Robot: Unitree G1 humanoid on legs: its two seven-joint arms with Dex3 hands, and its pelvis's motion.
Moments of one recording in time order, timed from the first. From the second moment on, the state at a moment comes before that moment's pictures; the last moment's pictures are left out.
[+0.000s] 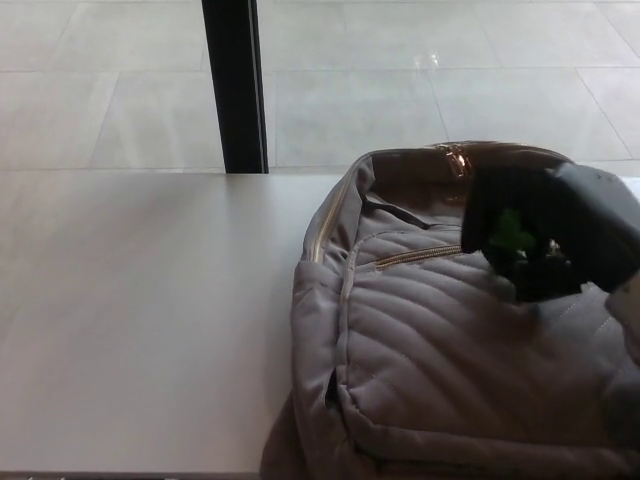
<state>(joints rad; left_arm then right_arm) 0.15 0.56 0.40 1.20 -0.22 -0.22 -0.51 -0.48 -0.47 0.23 -0.02 -0.48 0.00 0.13</state>
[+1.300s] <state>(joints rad) 0.15 0.54 0.41 1.21 -0.22 -0.23 -0.52 -0.71 -0.47 0.40 0.17 -0.65 0.00 0.21</state>
